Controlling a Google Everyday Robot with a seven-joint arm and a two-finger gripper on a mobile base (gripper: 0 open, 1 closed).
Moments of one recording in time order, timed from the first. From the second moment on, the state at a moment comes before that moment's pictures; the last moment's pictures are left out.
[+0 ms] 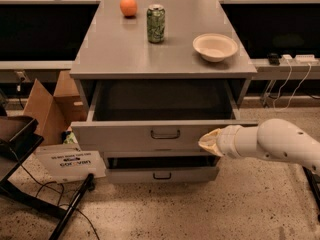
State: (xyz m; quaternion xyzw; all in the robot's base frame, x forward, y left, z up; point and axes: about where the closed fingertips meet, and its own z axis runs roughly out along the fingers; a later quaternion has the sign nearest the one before) arm 0.549 -0.156 0.638 -0.53 0.75 0.08 0.39
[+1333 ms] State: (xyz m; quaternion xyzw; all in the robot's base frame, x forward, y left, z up) arm 0.638 -0.156 0.622 -0.52 0.73 0.07 0.44
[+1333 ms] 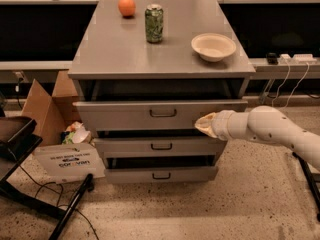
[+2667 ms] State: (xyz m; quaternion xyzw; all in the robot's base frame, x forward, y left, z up) arm 0.638 -0.156 0.622 -0.52 0.73 0.07 0.43
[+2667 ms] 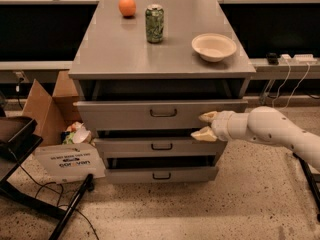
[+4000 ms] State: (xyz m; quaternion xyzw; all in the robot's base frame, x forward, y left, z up) arm 0.637 -0.156 0.622 -0.52 0.73 0.07 0.43
